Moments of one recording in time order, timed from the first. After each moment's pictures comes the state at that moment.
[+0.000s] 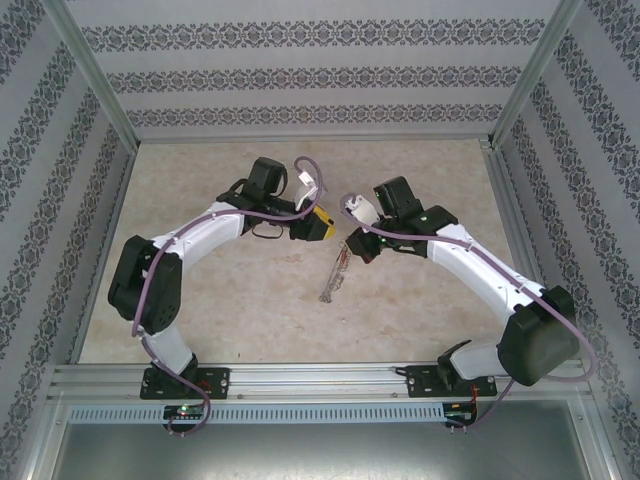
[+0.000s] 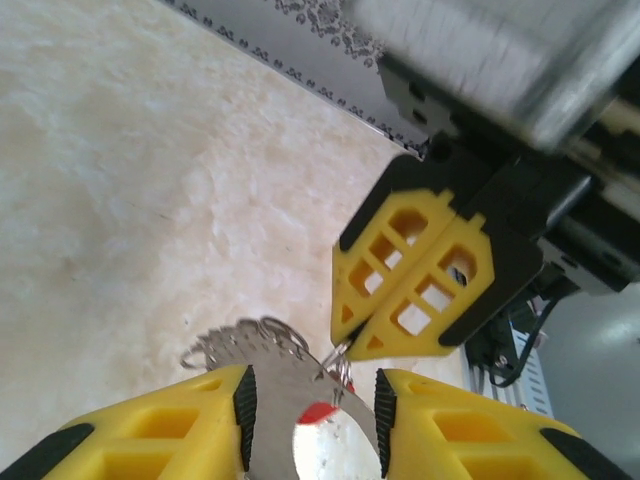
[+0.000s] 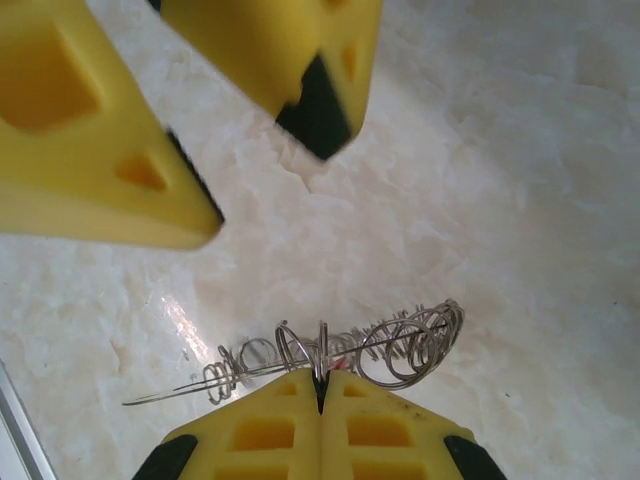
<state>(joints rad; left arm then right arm) -0.44 1.74 1.27 -0.29 1.02 0.15 0.50 1.38 1.10 -0.69 -0.40 -0.16</state>
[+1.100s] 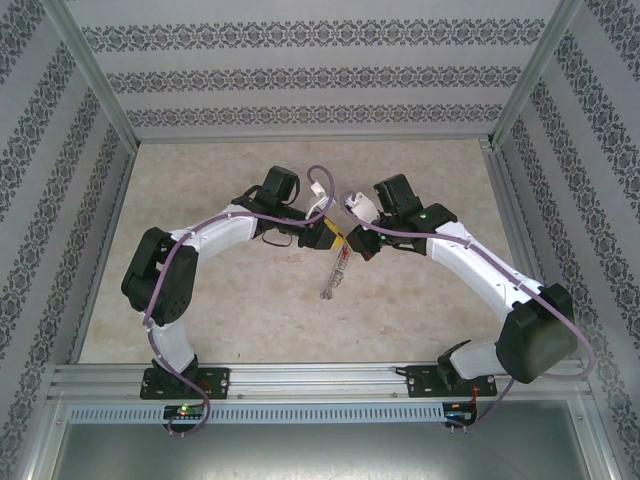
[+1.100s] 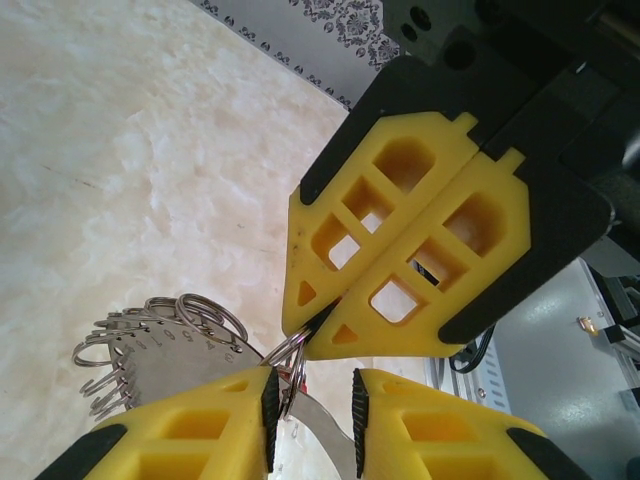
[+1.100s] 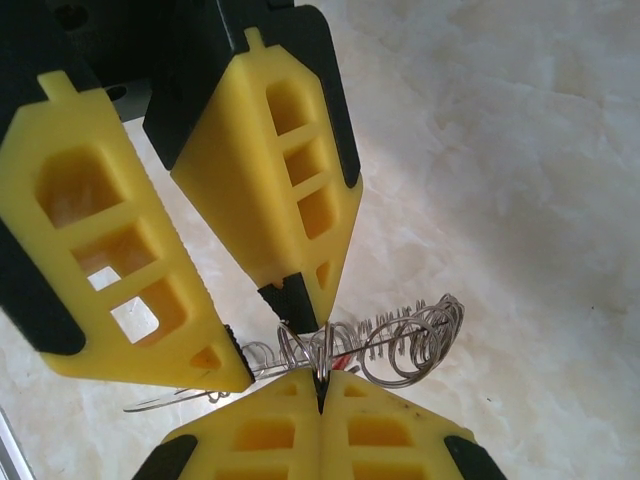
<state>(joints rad) -0.49 1.82 1.27 -0.25 1.08 0.10 0.49 1.39 1.12 -0.68 -0.39 -0.16</state>
